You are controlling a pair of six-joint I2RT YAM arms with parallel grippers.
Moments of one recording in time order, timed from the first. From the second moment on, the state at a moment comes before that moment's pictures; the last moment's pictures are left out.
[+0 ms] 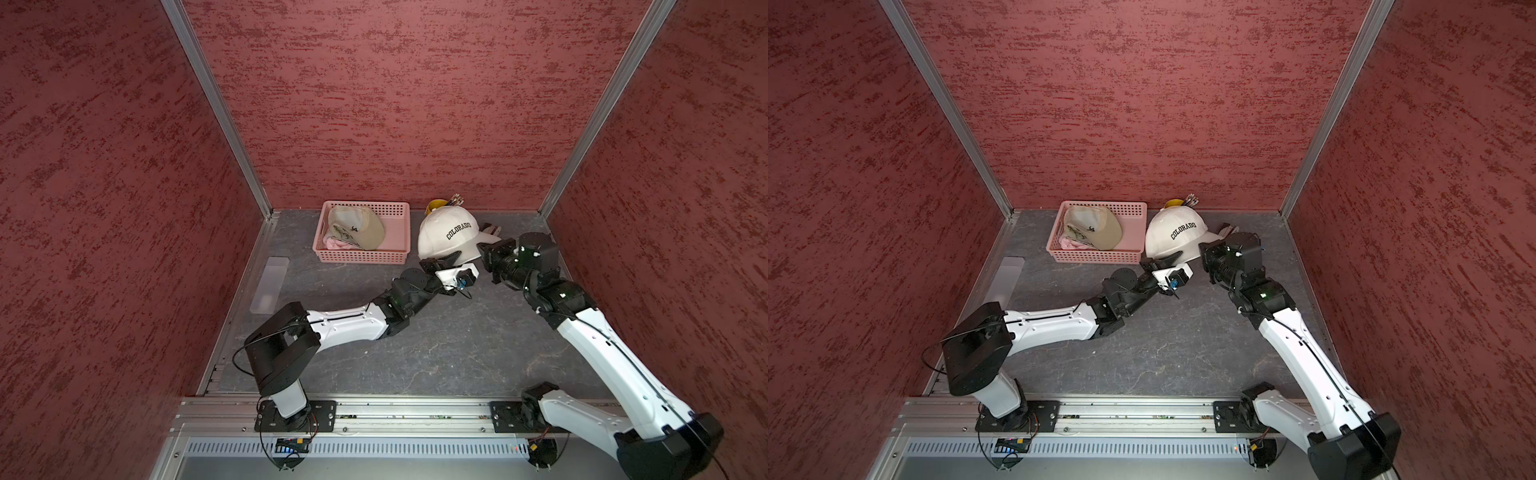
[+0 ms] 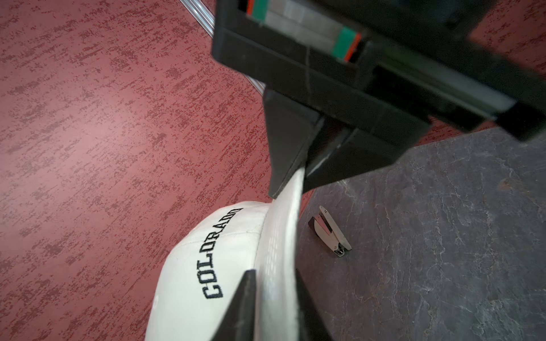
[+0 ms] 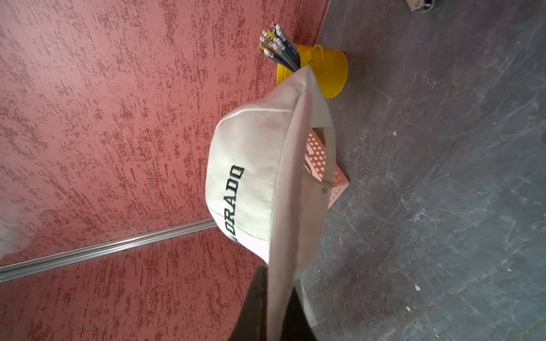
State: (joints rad) left arm -0.99 1.68 1.01 0.75 -0.18 0.75; right arm 0.35 1.06 1.04 -0.37 -0.05 1.50
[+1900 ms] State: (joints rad) left arm -0.68 1.27 0.80 0.35 0.00 -0.26; right arm 0.24 1.62 0.57 0.80 -0.18 1.47
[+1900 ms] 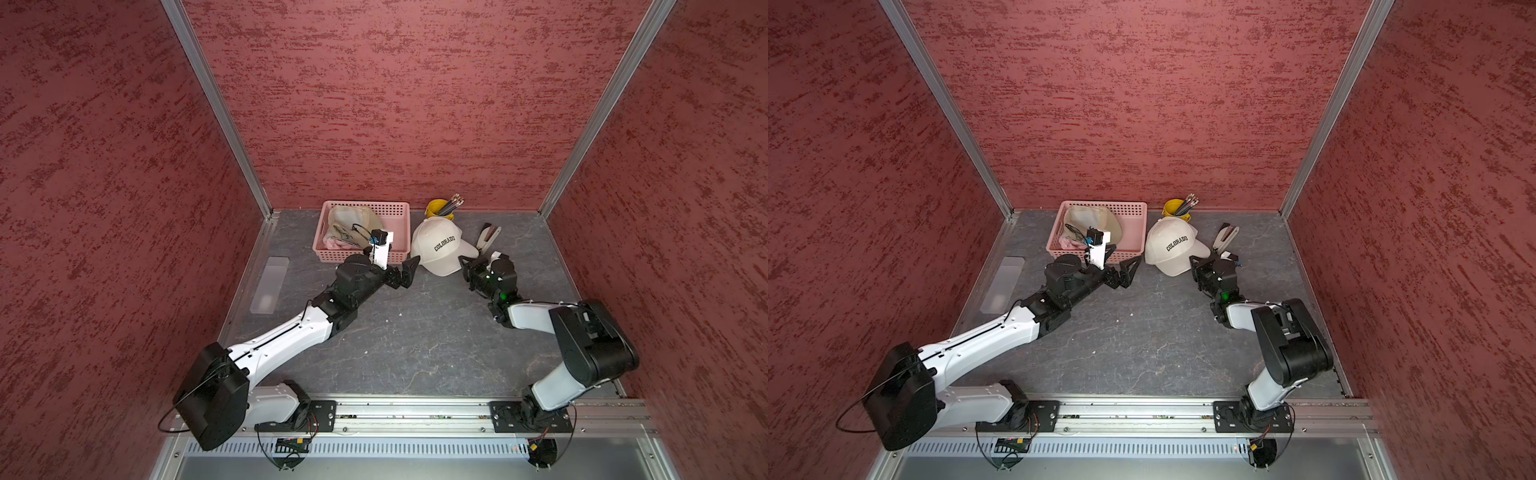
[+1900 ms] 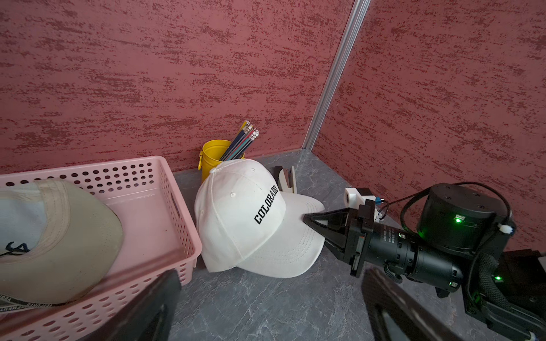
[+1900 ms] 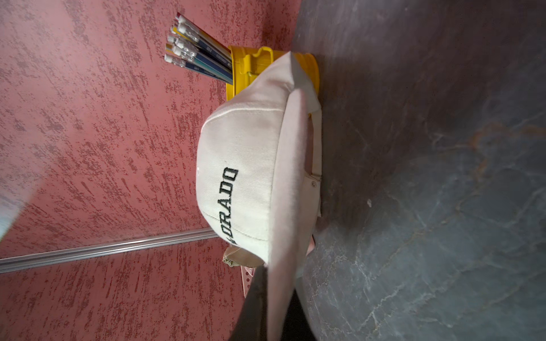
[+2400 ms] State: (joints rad) left arm -0.67 1.25 0.80 0.35 0.00 -0.24; right arm 0.21 1.60 0.46 0.87 -0.17 1.48
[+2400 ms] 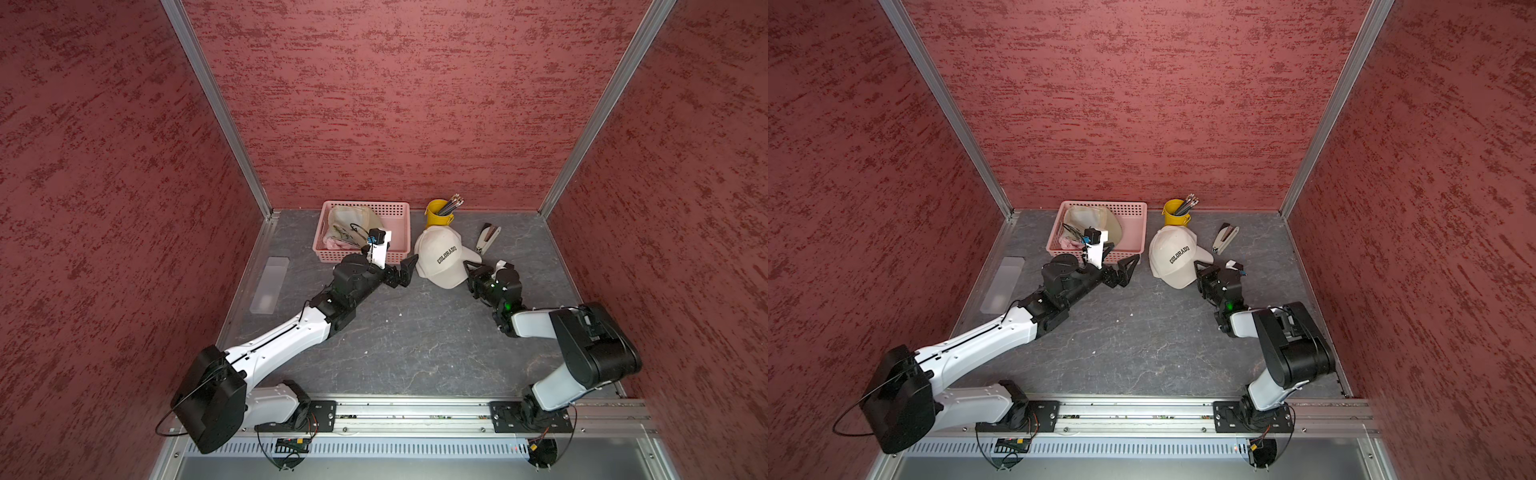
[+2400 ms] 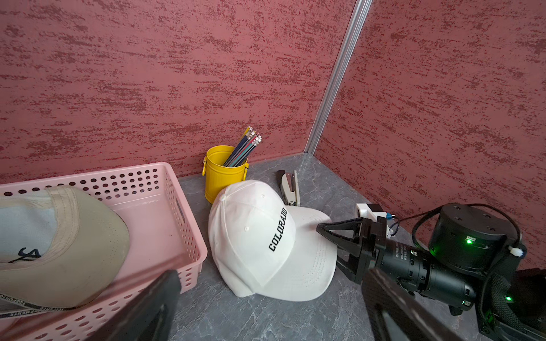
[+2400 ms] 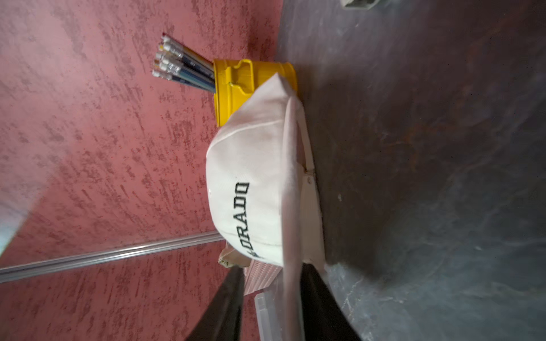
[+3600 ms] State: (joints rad) left arm -0.26 1.62 1.31 -0.32 -0.12 -0.50; right arm 0.23 1.32 0.80 -0.12 0.09 0.94
